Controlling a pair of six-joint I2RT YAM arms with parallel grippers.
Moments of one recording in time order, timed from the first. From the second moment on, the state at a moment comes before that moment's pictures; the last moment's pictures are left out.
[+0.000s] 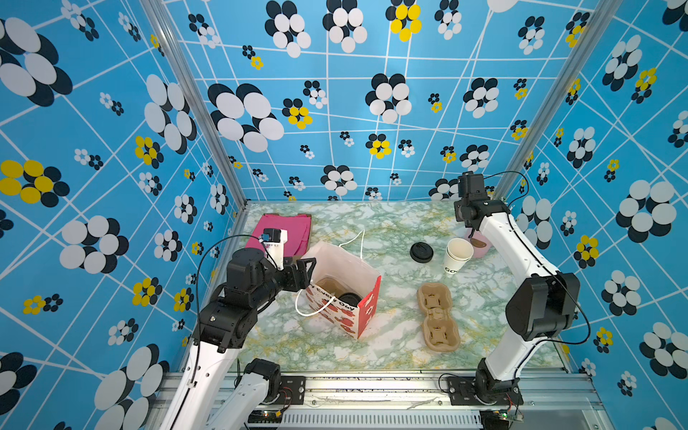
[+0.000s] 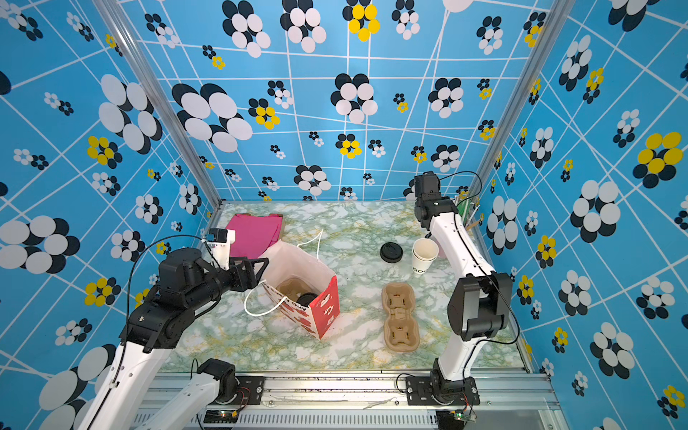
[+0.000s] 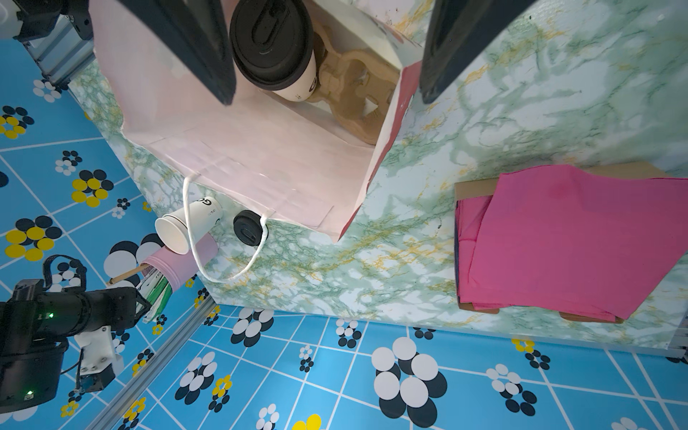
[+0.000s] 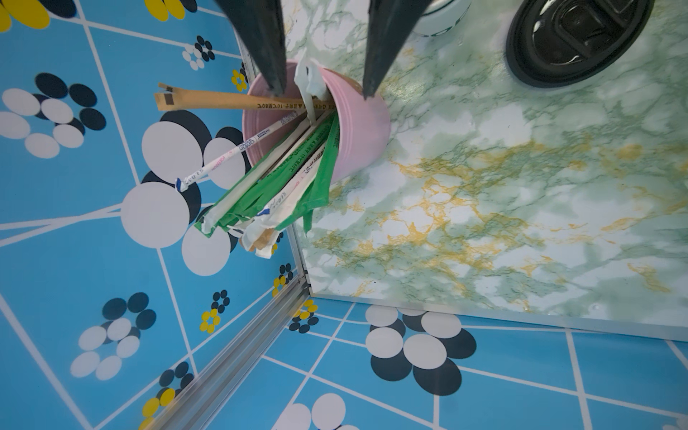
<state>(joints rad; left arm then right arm) -0.26 0.75 1.02 -0.71 0.24 -0.30 0.14 1.79 1.68 -0.66 0.62 -0.12</state>
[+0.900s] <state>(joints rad) -0.26 0.75 1.00 -0.71 0.24 -0.30 0.13 1.89 1.72 -0.65 0.72 -0.20</state>
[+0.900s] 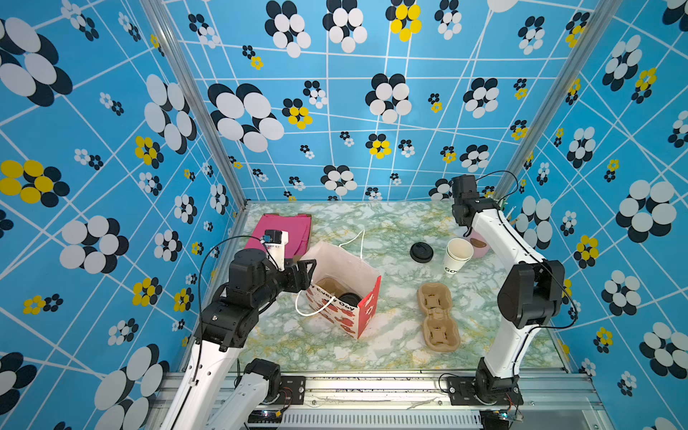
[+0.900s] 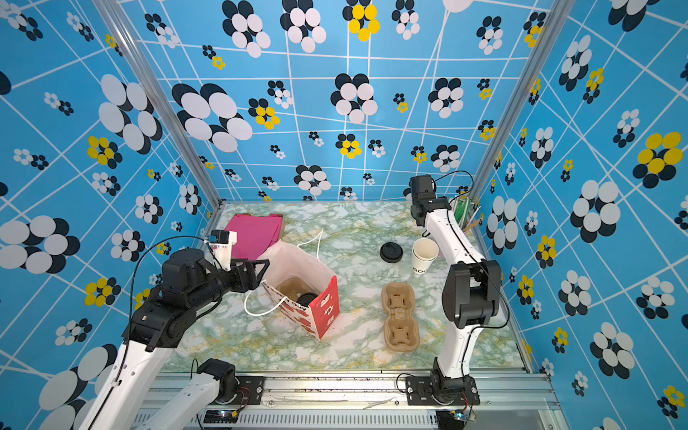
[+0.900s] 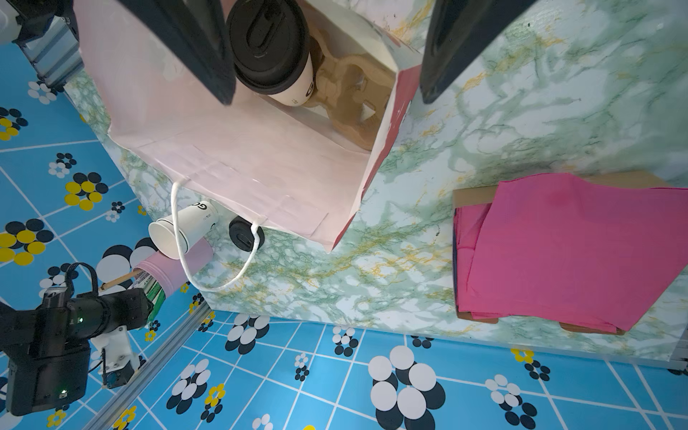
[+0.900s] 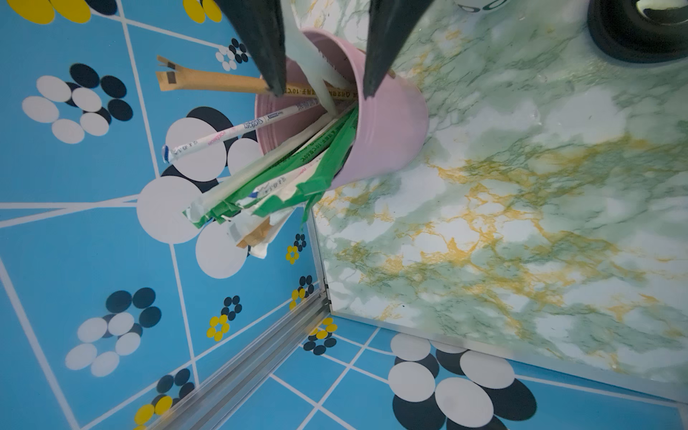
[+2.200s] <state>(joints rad) -0.26 0.76 1.00 -0.71 0.24 -0.30 0.08 1.87 1.72 -0.69 0.69 -0.19</state>
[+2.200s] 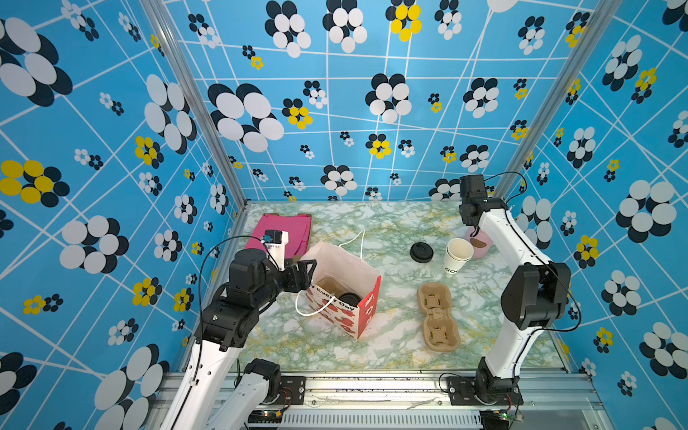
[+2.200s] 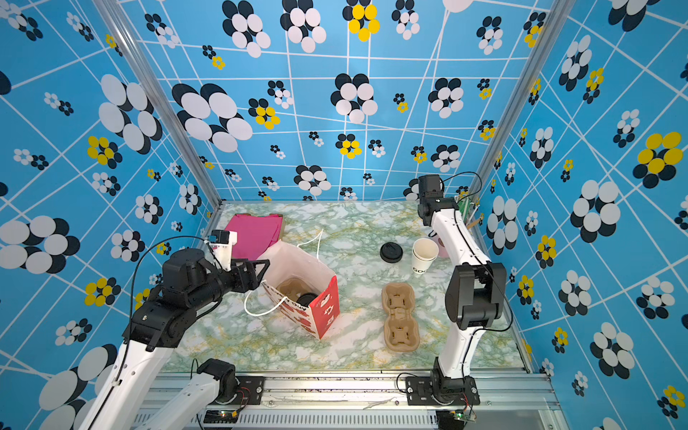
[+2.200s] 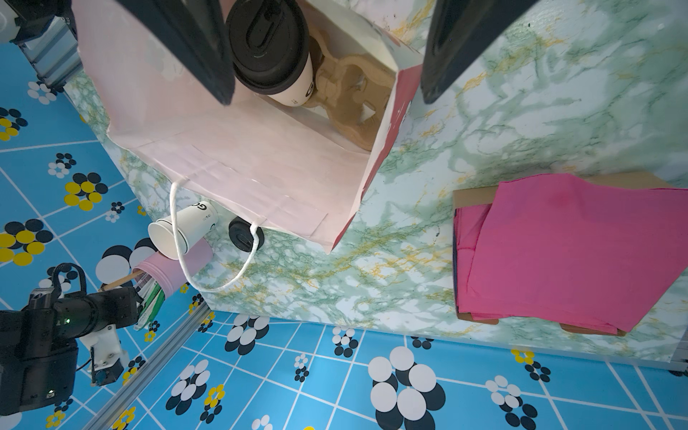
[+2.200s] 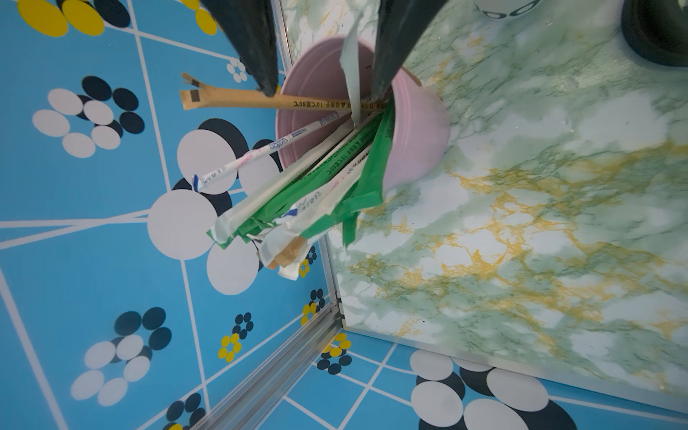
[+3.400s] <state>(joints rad) -0.26 0.78 0.97 -0.71 0.24 -0.30 0.06 1.90 1.72 -0.67 0.68 -0.20</state>
